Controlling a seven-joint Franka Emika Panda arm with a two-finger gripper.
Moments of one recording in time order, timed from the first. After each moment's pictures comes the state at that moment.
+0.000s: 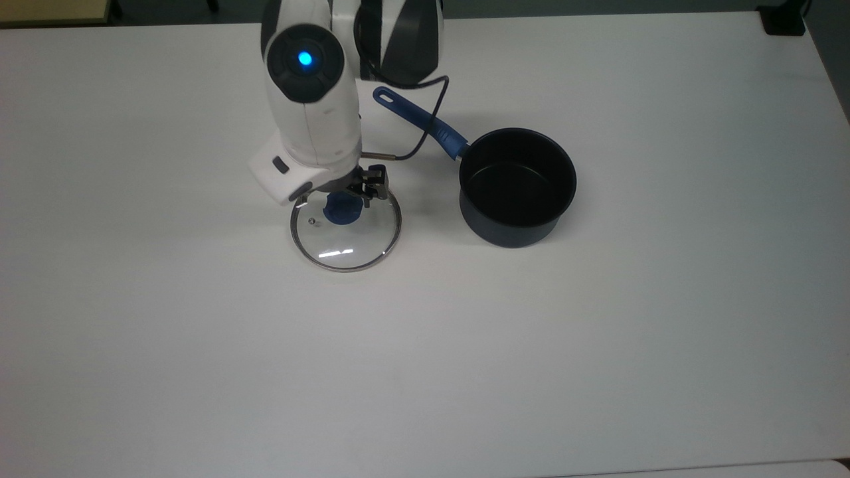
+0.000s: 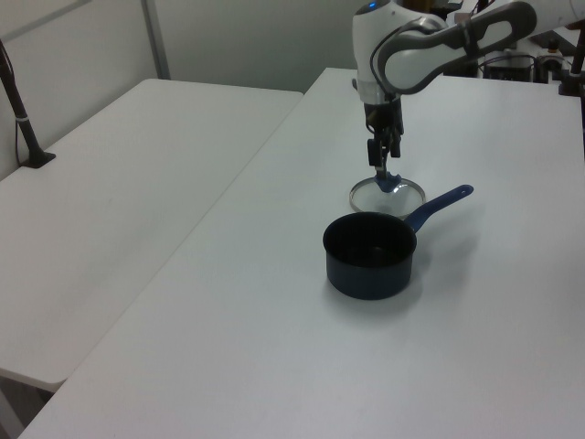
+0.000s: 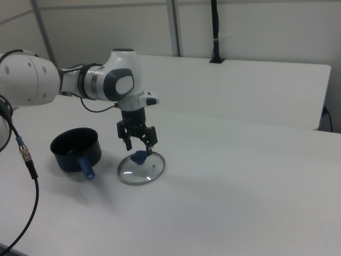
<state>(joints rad) 0.11 0.45 -0.13 -1.59 -0.01 1.91 0.03</state>
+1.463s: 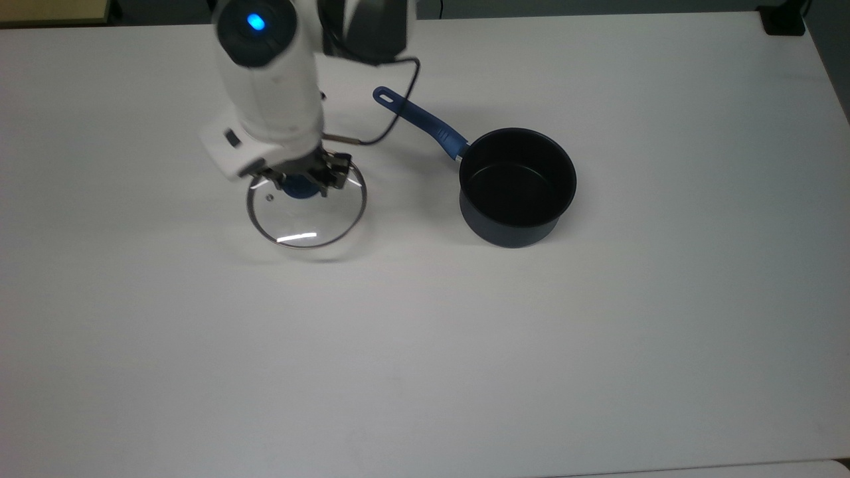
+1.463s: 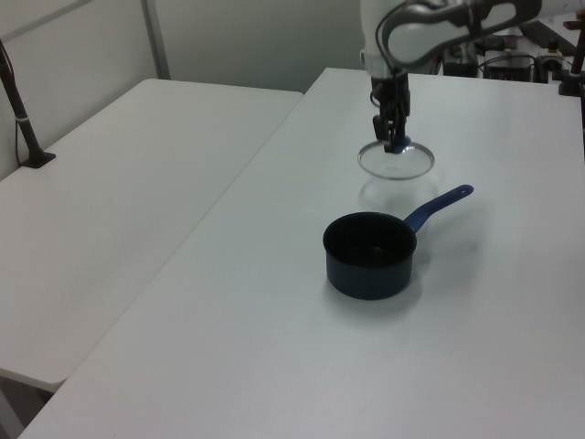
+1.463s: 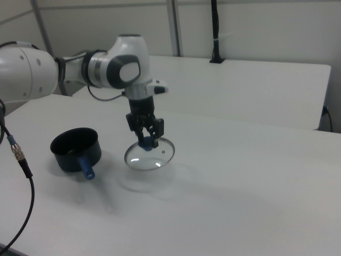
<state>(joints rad) 0.14 0.41 -0.23 -1.53 0.01 1.84 0.02</state>
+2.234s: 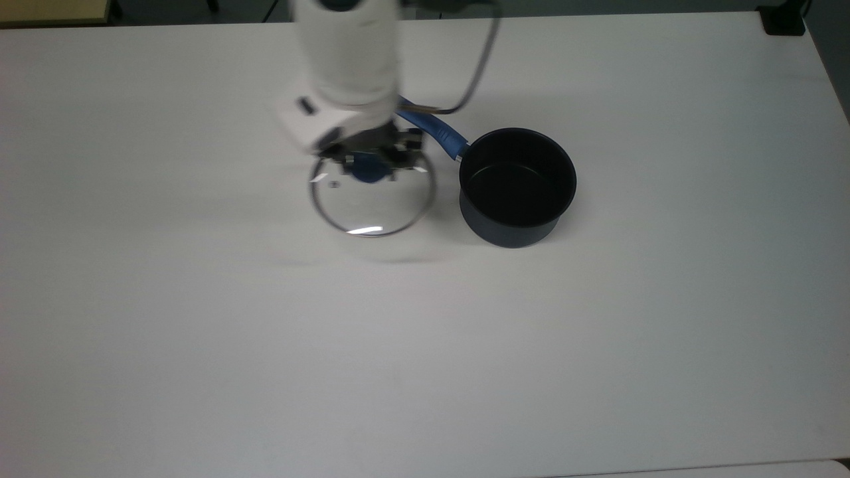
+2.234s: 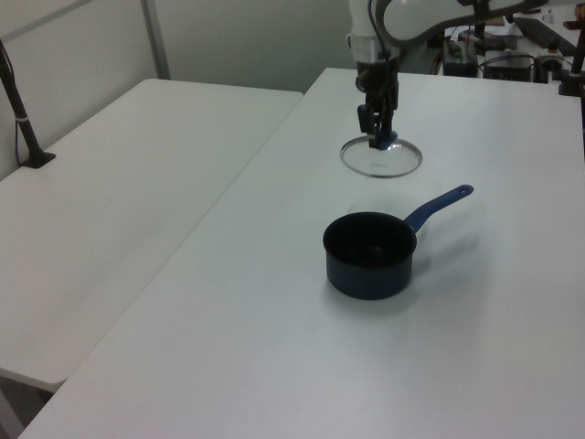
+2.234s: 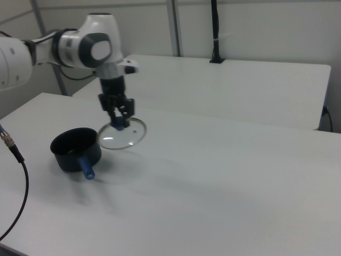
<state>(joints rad) 0.34 0.39 -0.31 -1.44 0.09 1.74 0.12</state>
